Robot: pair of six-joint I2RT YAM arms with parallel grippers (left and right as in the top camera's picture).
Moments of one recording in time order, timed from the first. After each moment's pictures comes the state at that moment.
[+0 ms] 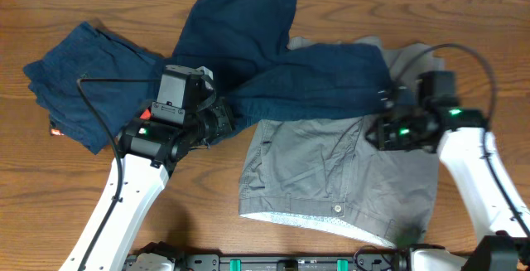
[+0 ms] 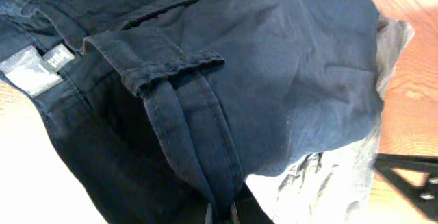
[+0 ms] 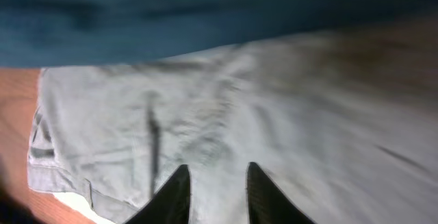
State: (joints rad) left arm -0.29 1.23 1.03 -0.76 0.28 -0.64; right arm 0.01 1.41 0.93 -0.83 -0.41 -0.02
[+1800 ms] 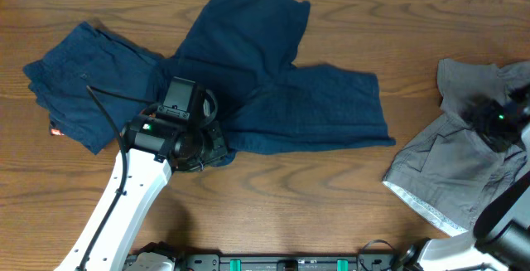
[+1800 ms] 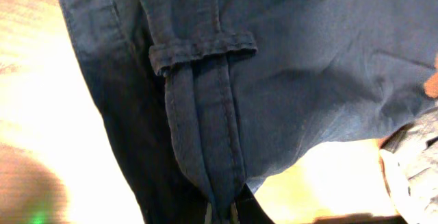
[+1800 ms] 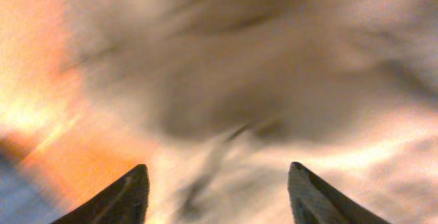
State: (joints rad) left arm -0.29 1.26 1.03 -1.07 0.26 -0.63; right arm -0.60 1.70 1.13 -0.71 -0.28 0.21
